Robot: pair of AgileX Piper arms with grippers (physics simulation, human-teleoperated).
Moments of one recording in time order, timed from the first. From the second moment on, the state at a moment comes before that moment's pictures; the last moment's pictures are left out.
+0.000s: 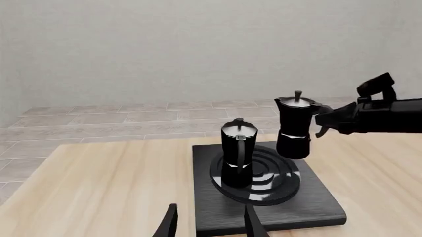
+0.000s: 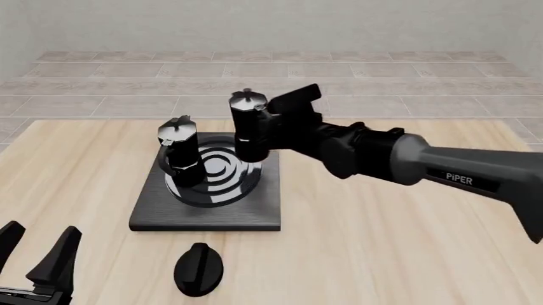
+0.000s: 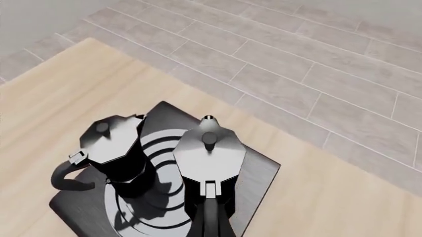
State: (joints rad) left arm -0.10 0.00 -0.05 0.05 0.00; right arm 0.61 1.81 -1.23 -0.12 0.02
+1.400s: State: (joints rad) left arm -0.10 0.00 -0.05 0.05 0.00; right arm 0.64 1.94 -1.33 -0.13 0.06
